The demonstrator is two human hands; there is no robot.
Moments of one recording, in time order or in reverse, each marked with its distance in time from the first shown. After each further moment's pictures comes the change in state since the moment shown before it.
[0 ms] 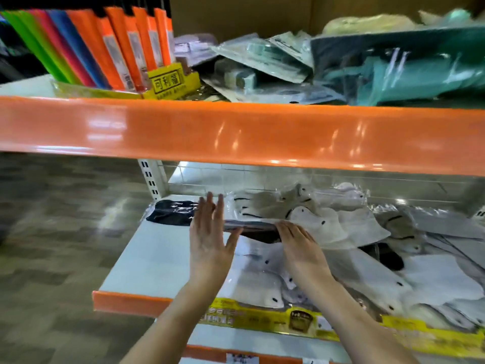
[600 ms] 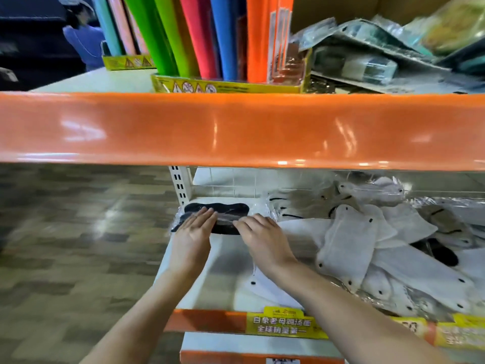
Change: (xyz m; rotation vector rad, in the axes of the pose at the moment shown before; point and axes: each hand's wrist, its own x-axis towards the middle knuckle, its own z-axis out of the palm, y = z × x) left_hand 0.031 -0.147 -0.043 0.224 -0.210 0.130; right_hand 0.075 -0.146 0.048 -0.071 0.190 -0.272
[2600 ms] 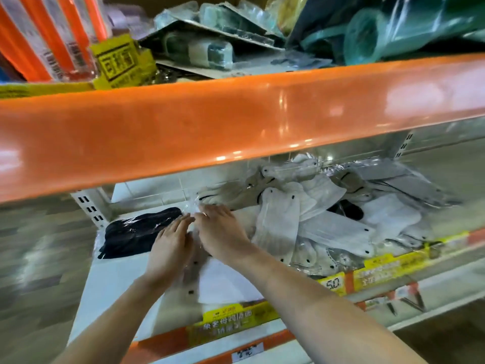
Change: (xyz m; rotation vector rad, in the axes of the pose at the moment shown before) left_hand 0.024 0.057 0.061 -0.251 -0.332 0.081; right_hand -0.013 0.048 0.003 0.113 -0.063 0.266
